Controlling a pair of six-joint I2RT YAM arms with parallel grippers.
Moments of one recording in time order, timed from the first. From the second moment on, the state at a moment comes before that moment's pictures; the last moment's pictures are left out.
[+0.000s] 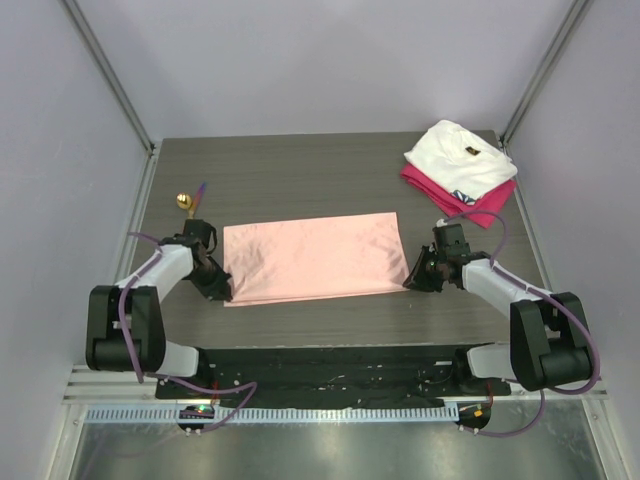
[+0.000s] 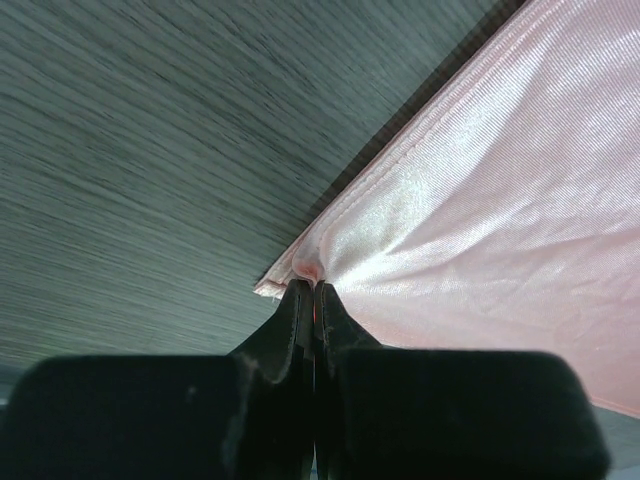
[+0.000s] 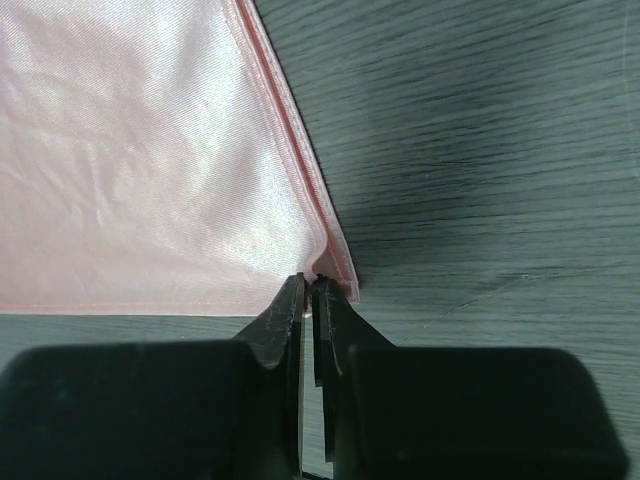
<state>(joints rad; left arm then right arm) -0.02 1.42 0.74 -0.74 0.05 -0.78 0.16 1.31 0.57 -0.33 -0.20 0.58</state>
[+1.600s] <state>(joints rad) -0.04 1.34 0.89 -0.66 0.14 -0.77 0.16 1.37 0.74 -0.30 -0.25 0.58</state>
